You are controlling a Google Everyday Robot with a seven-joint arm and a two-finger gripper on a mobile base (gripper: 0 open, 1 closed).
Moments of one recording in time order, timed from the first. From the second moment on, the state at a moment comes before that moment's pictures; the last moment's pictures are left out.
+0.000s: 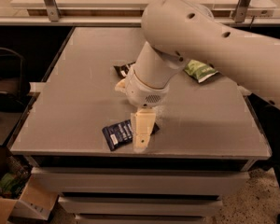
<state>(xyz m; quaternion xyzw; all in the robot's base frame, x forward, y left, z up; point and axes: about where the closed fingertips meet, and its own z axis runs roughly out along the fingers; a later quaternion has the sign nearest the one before) 0.466 0.031 0.830 -0.79 0.57 0.11 0.17</state>
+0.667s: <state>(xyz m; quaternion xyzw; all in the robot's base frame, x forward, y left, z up) 0.469 0.033 0.820 -0.80 0.56 0.12 0.16</state>
